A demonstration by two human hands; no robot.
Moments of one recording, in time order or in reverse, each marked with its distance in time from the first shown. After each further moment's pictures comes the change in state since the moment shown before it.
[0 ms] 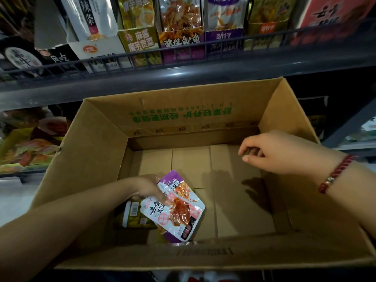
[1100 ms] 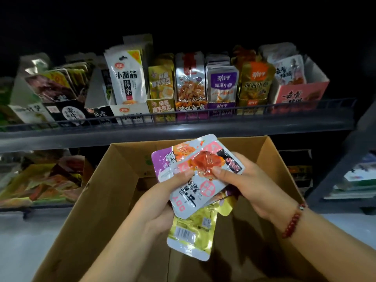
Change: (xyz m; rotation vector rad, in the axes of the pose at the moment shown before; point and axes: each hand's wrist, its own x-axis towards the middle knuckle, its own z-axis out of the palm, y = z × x) left_hand -0.148 0.102 0.078 -1.126 0.104 0.619; right_hand -0.014 -0.062 -0.013 1.305 0.283 -0.027
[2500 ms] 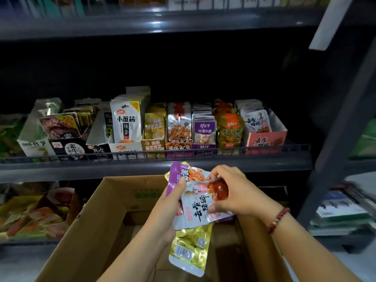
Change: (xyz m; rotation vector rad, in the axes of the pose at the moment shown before) left_hand 0.015 0.003 0.047 0.224 0.077 0.240; right_hand 0.006 -0.049 -0.045 -1.014 -0.061 -0.401
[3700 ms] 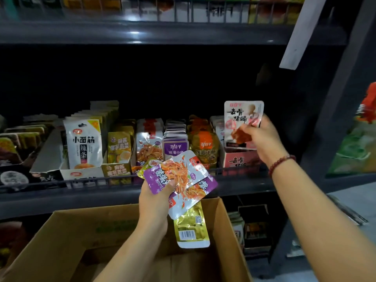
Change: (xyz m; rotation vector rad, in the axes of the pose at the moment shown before) left_hand 0.093 0.020 0.062 0.015 0.302 0.309; right_hand 0.088 0.084 -0.142 0.730 0.735 0.228
